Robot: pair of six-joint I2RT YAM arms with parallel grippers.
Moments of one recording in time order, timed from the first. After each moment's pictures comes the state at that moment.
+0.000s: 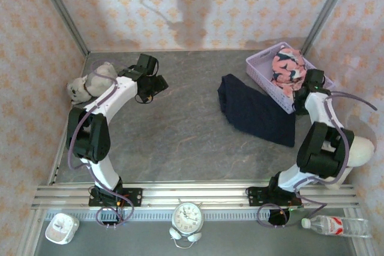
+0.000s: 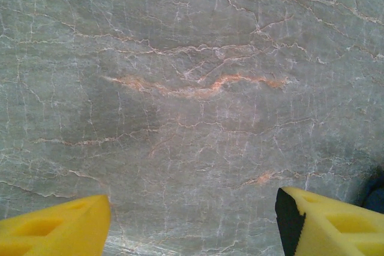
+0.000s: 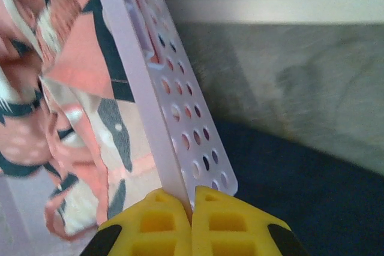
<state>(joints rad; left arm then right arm) -0.24 1.75 1.42 -0.74 0.00 -0.86 -0.33 1.59 1.13 -0.60 0.09 1.18</state>
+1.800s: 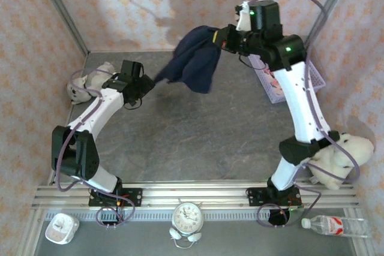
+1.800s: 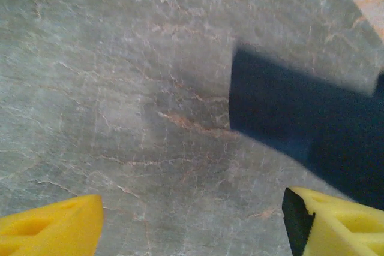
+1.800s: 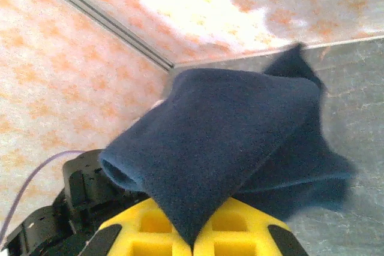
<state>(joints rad) -0.16 1.53 1.22 -0.62 -0.08 -0.93 0.42 1.71 2.30 -1.08 -0.31 0.59</state>
